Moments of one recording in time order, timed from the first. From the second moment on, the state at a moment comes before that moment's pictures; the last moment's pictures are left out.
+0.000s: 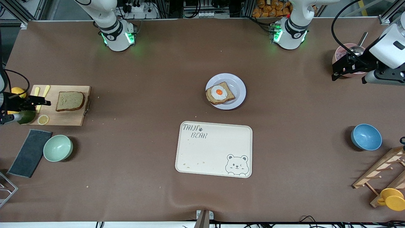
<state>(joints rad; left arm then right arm) -0.08 0.01 -0.07 -1.49 -0.02 1.51 -0.03 -0.48 0.39 -0.04 -1.82 0.14 1.88 -0.80</state>
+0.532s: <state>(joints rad) -0.08 0.01 -0.07 -1.49 -0.02 1.51 -0.03 -0.58 0.54 -0.04 -1.83 0.21 1.96 -0.97</state>
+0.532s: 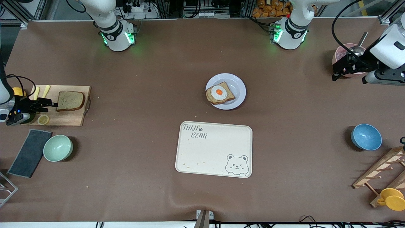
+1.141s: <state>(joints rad) -0.08 0.01 -0.07 -1.49 -0.02 1.51 -0.03 -0.63 0.56 -0.04 -1.87 0.23 1.96 -0.97</state>
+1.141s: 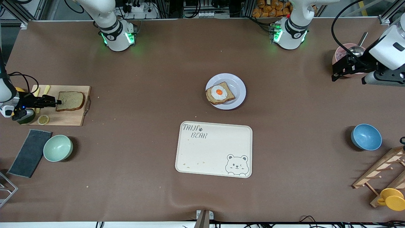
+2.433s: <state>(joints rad) -0.08 0.01 -0.07 -1.49 -0.02 1.51 -0.03 -0.51 0.52 -0.01 -1.68 0.25 1.57 -0.87</state>
